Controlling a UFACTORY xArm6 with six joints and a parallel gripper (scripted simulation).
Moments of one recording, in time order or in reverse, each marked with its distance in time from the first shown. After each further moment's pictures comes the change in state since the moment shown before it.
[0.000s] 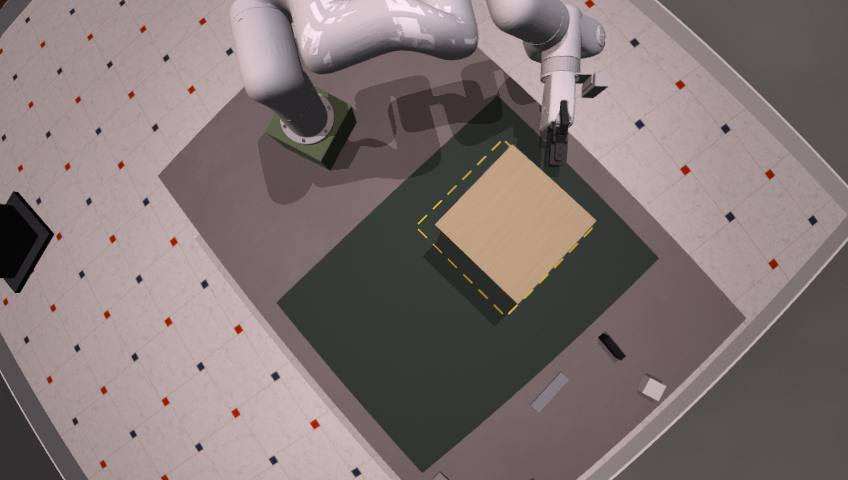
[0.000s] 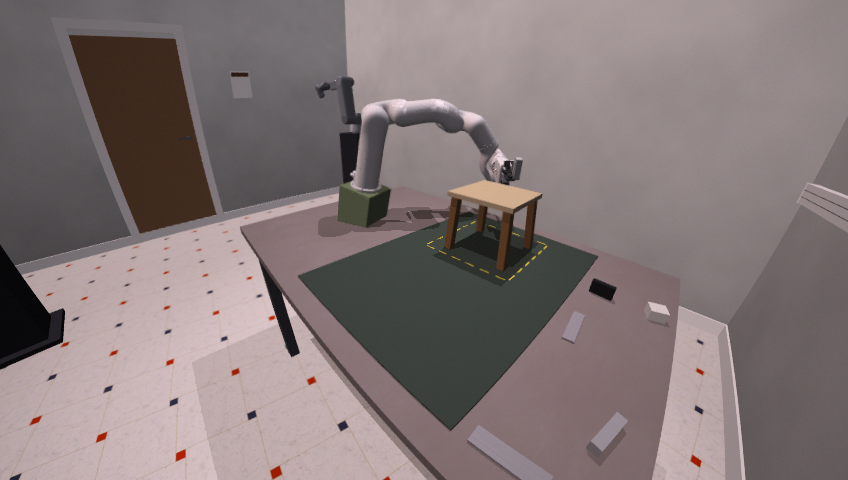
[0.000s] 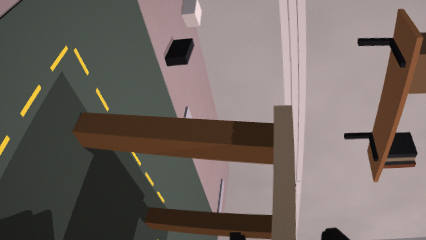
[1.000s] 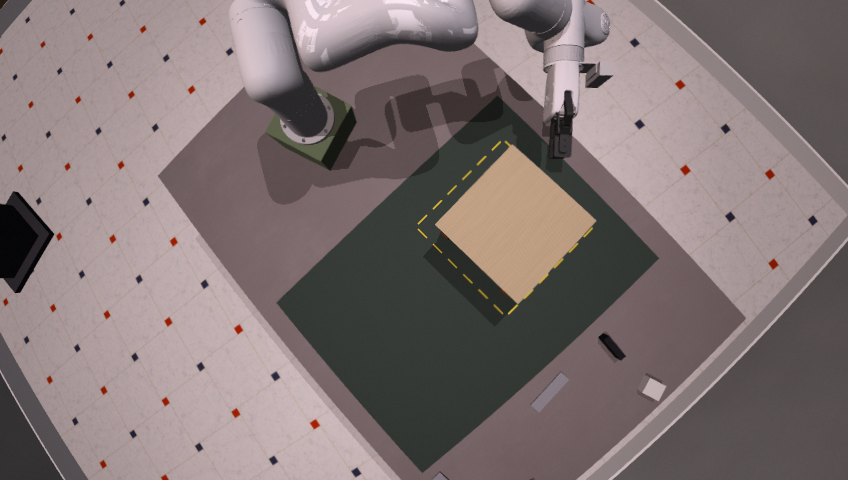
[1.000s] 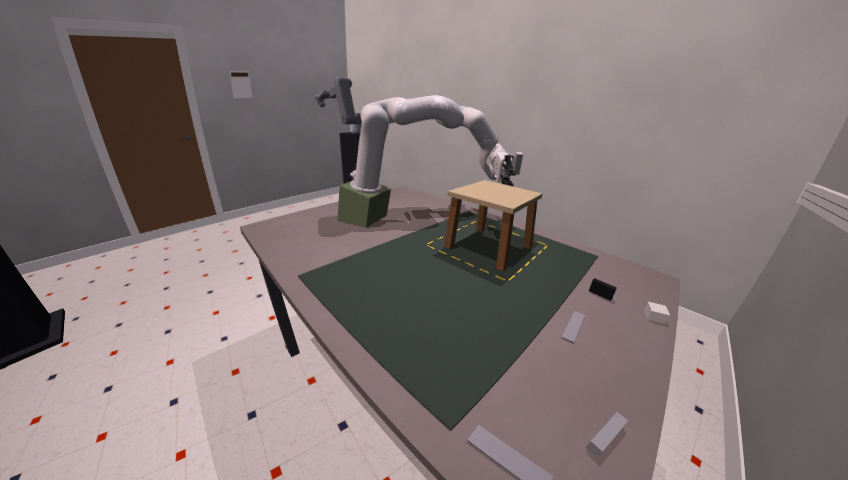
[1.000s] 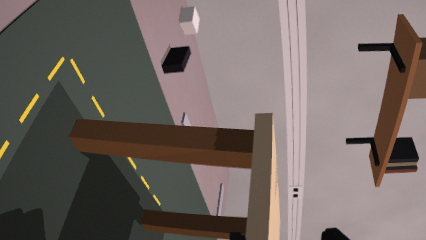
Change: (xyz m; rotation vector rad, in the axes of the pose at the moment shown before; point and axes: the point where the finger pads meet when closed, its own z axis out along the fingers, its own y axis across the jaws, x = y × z) arm 0.004 0.016 -0.014 0.017 0.014 -0.002
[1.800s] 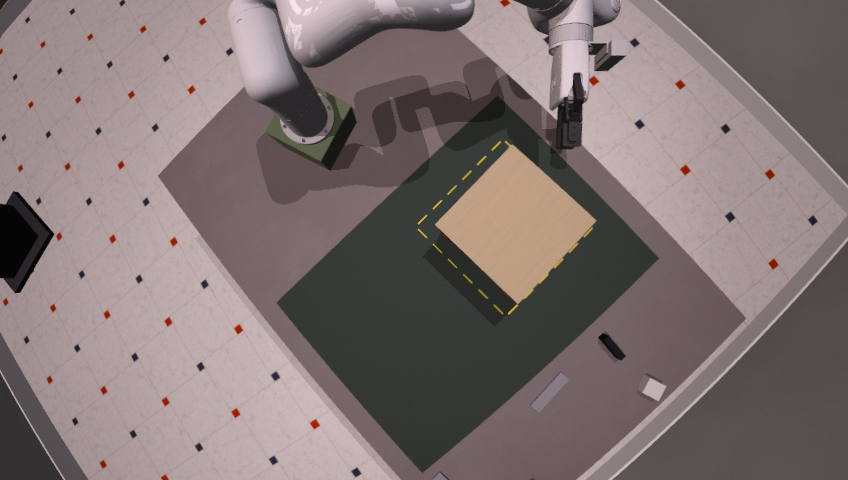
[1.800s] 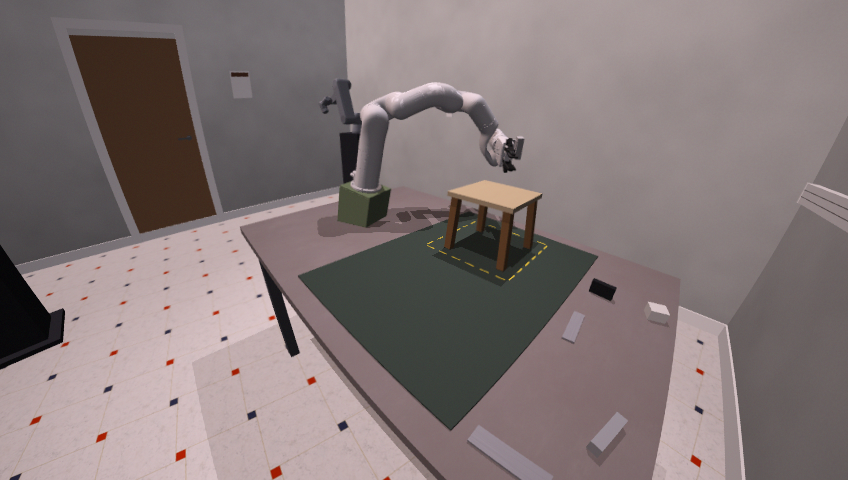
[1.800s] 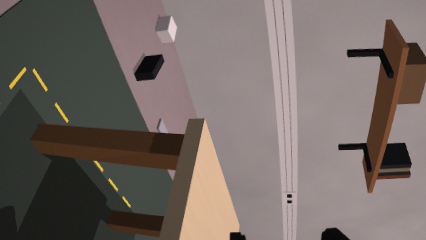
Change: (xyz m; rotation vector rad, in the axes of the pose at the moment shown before) arm 0.001 0.059 -0.014 0.011 0.020 0.000
